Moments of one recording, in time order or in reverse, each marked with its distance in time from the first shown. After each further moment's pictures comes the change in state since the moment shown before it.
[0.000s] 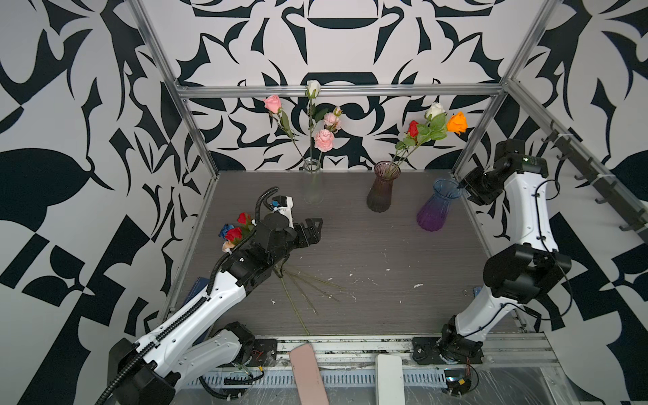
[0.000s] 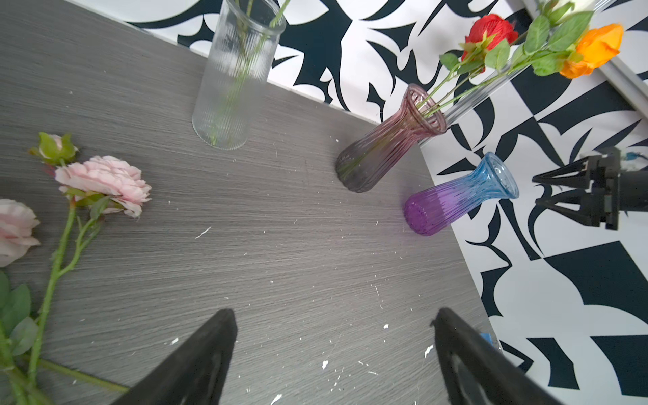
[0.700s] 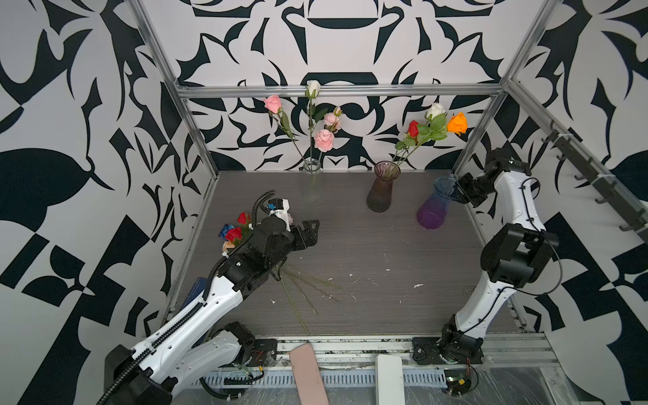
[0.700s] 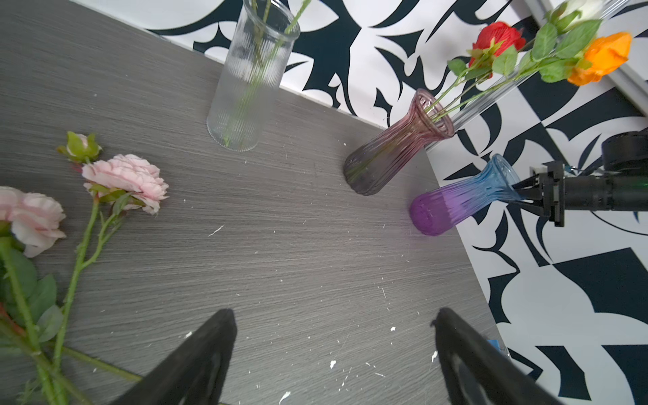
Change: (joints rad) left arm 0.002 -0.050 -0.032 -0.010 -0.028 0.000; right arm -0.023 0.151 -0.042 0.090 -0.159 0.024
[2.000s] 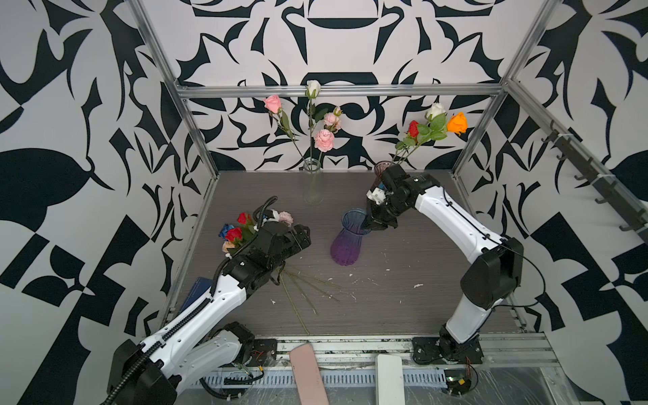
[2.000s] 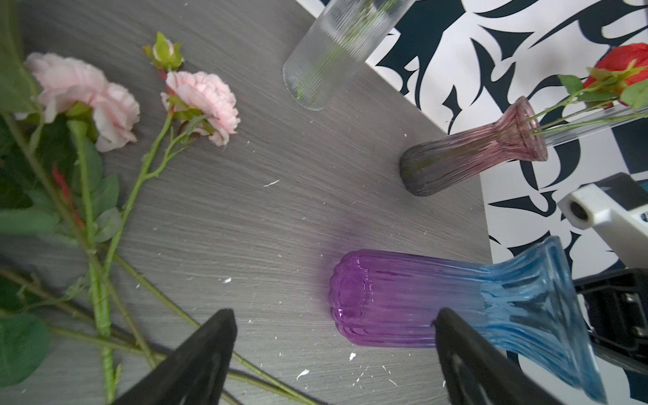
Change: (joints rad) left arm 0.045 0.031 -0.079 -0.073 -0.050 -0.231; right arm 0.758 -0.180 -0.238 -0.004 -0.145 -0.124
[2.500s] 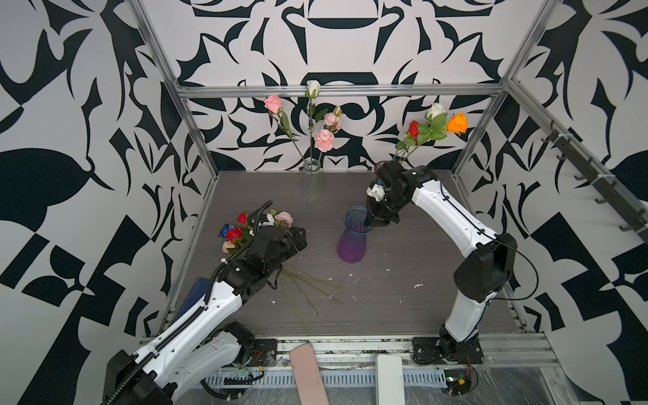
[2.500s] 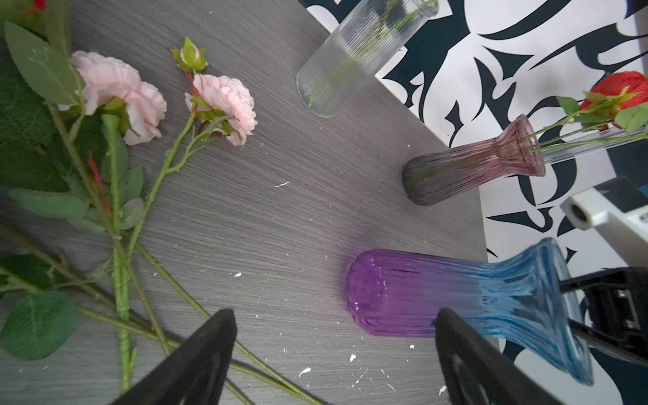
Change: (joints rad) left arm 0.000 -0.055 -0.025 -0.017 -0.033 -0.035; right arm 0.009 0.063 0.130 -0.118 0.084 -0.089
